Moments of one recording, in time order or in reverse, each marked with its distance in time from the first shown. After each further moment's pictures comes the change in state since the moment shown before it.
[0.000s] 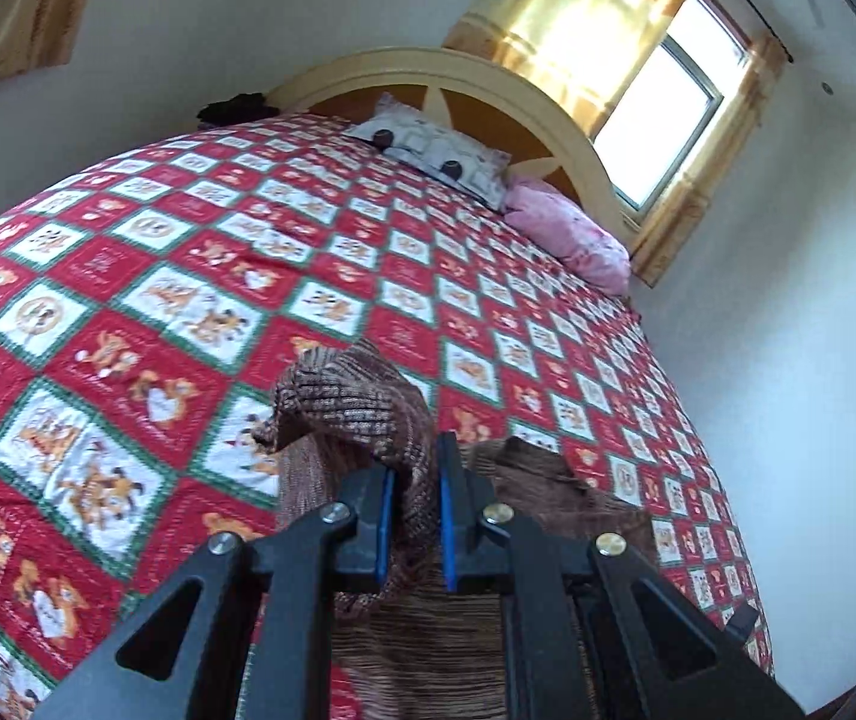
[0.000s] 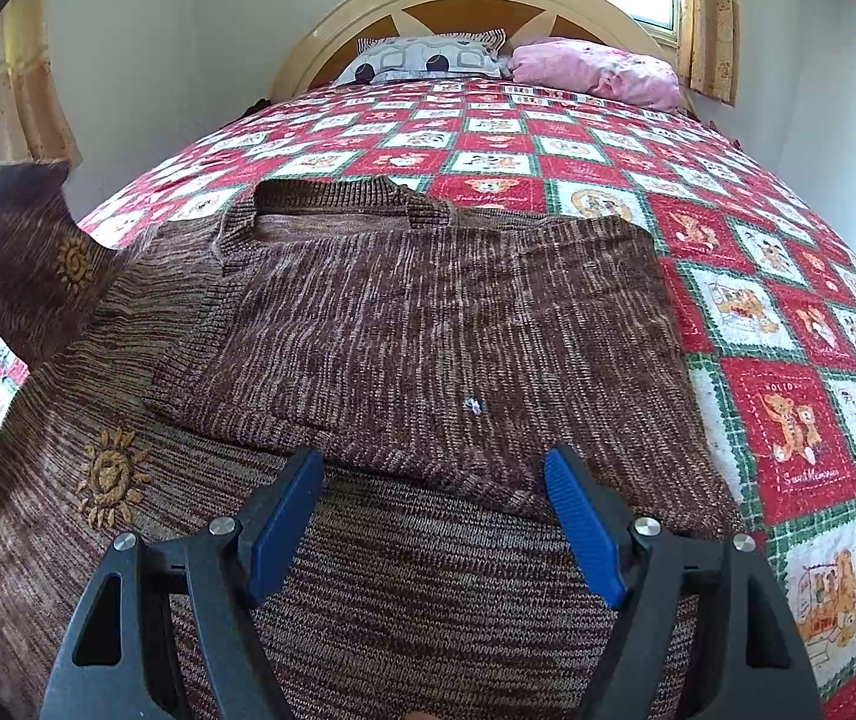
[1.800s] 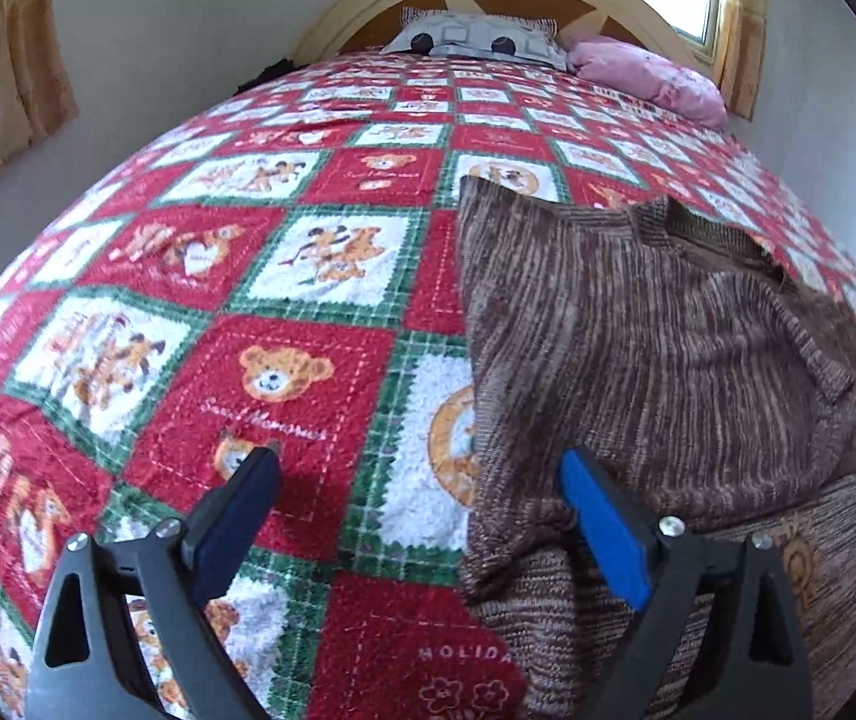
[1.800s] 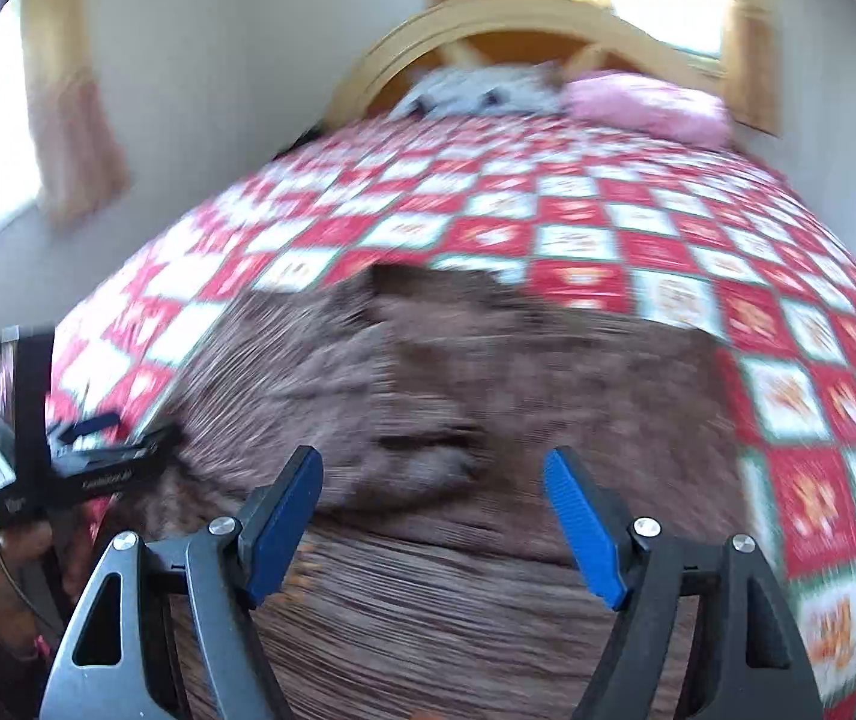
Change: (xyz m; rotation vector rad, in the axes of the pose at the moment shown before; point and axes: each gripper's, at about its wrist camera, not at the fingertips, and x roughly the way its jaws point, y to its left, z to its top) left arm 0.073 0.027 -0.113 0.247 0.166 0.383; right arm -0.032 0.063 0.052 -0.079 -0.016 0.123
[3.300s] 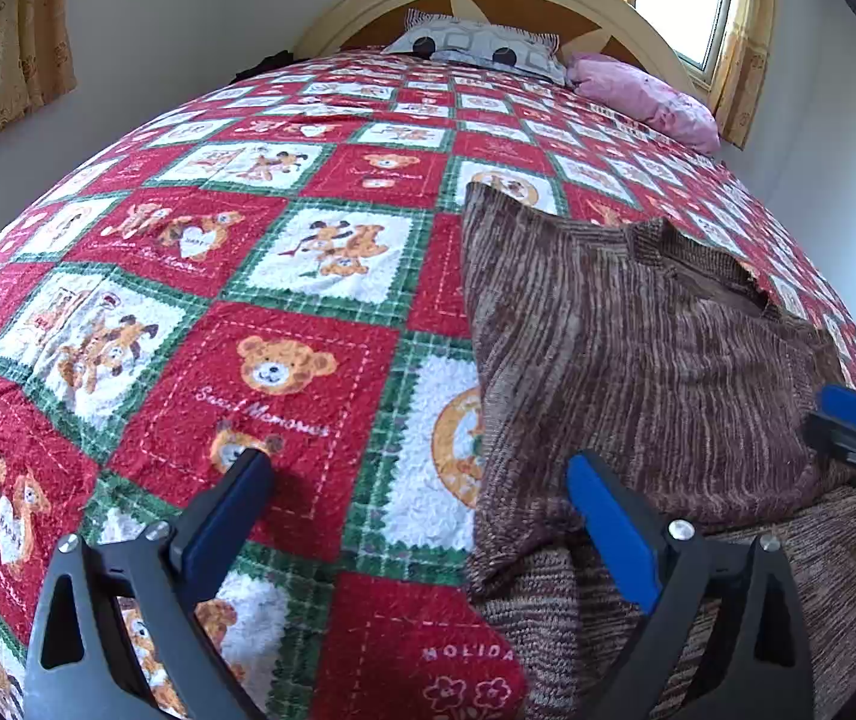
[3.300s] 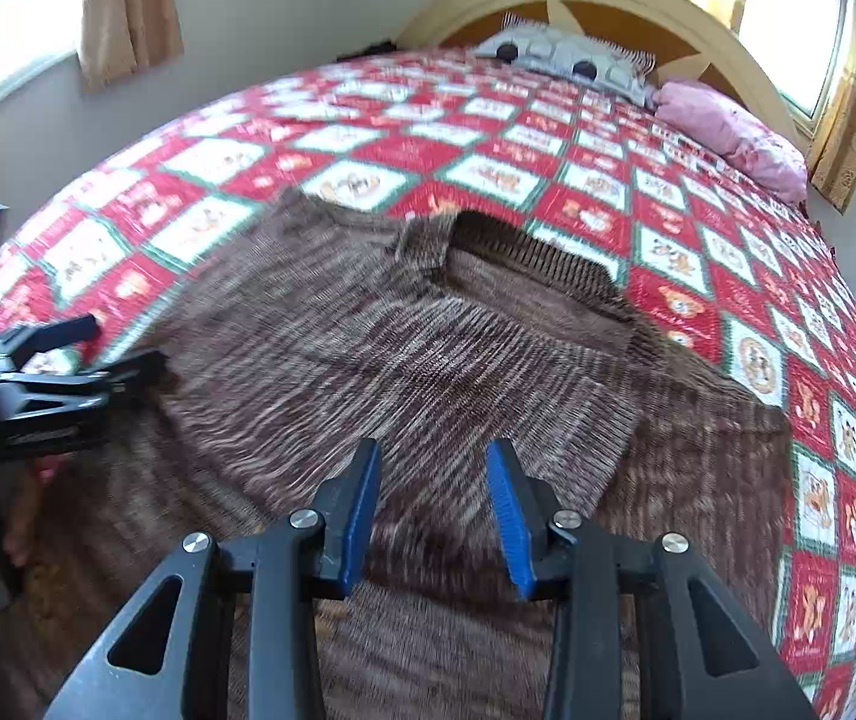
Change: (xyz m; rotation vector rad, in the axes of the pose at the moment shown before) left arm 0.002 0.006 0.000 -0.049 -0.006 -0.061; right arm 0.061 0.048 0.018 -0.232 0.144 -0.047
